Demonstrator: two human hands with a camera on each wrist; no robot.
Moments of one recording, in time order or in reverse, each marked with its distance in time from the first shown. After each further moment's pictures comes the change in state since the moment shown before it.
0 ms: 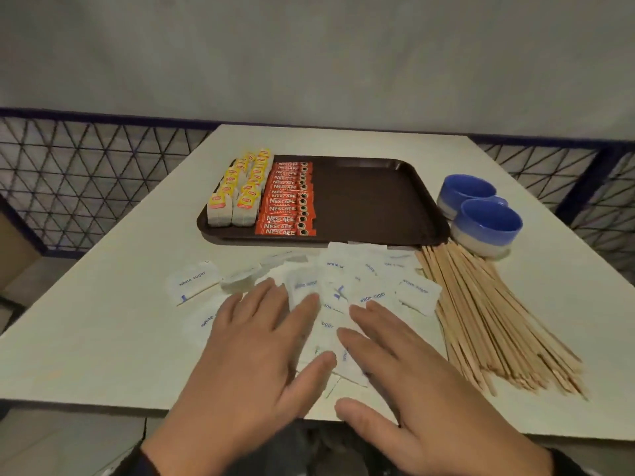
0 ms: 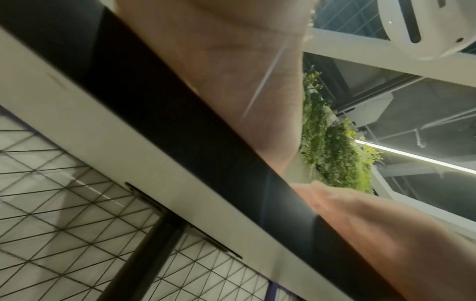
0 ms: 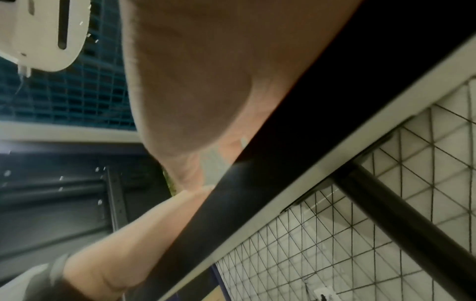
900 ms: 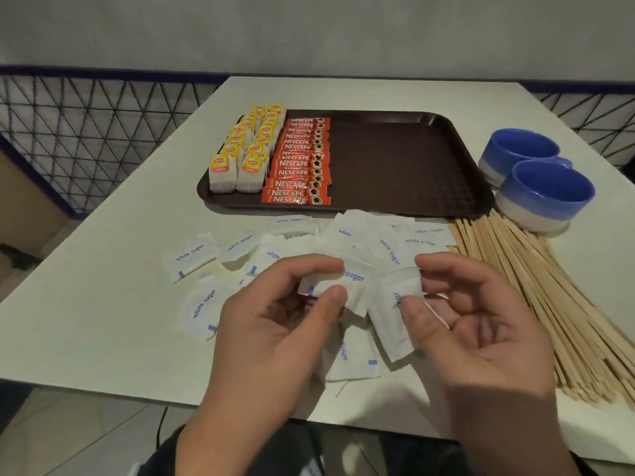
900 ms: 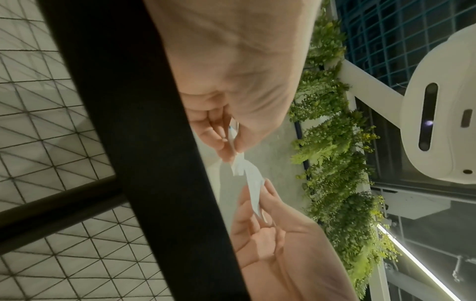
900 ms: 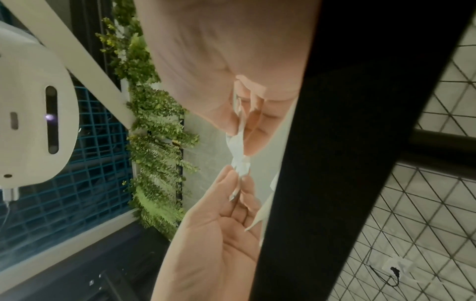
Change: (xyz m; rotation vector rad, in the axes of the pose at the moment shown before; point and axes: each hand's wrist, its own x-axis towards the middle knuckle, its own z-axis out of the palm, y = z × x) left_hand 0.019 0.037 -0.001 -1.151 0.474 -0.205; right_hand 0.031 0.001 0.013 1.350 0.799 0.074
